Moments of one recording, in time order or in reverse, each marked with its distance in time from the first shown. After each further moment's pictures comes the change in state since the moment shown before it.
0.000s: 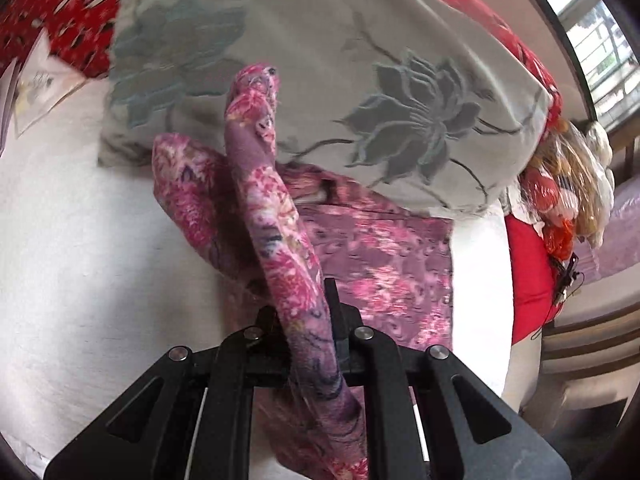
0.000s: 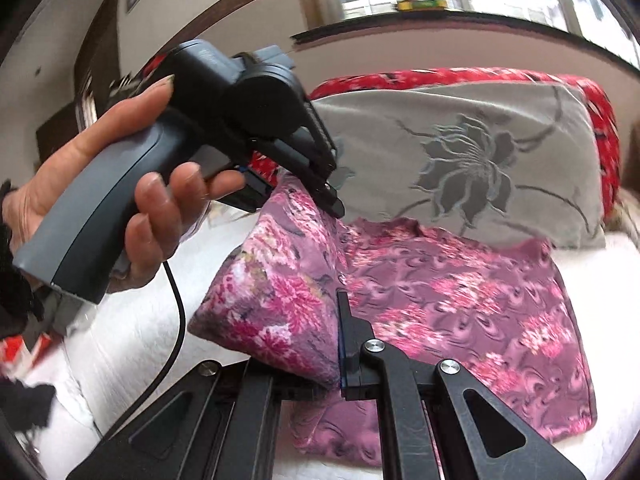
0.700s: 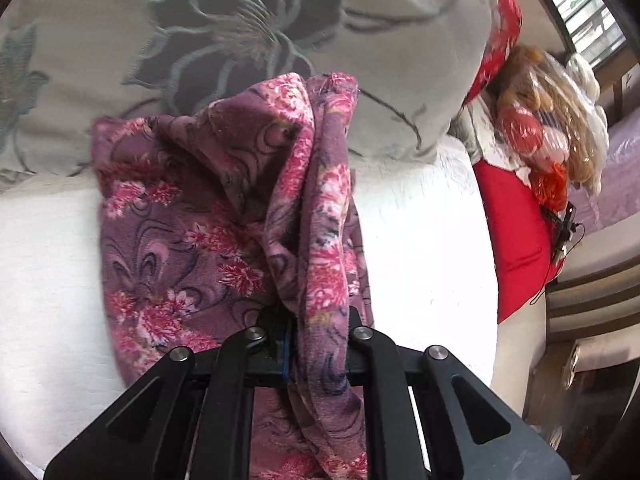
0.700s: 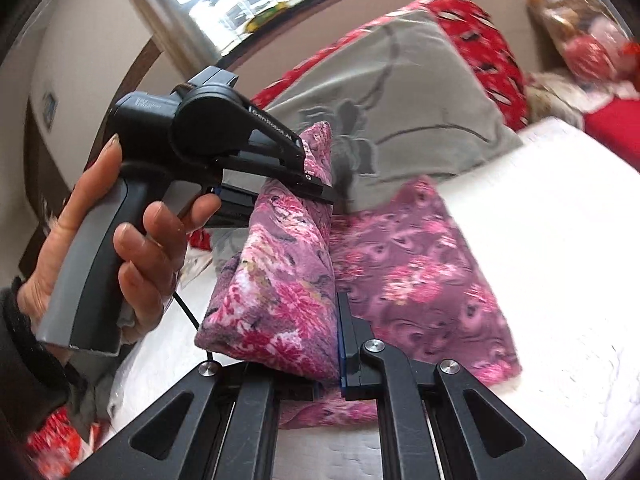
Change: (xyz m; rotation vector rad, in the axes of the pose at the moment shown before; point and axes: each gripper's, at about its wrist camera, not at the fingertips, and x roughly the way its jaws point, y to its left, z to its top) left arm 0.085 -0.151 -0.015 0.134 0.107 -0.020; right arm -0.060 -0.151 -0.023 0.428 -0.021 -0.019
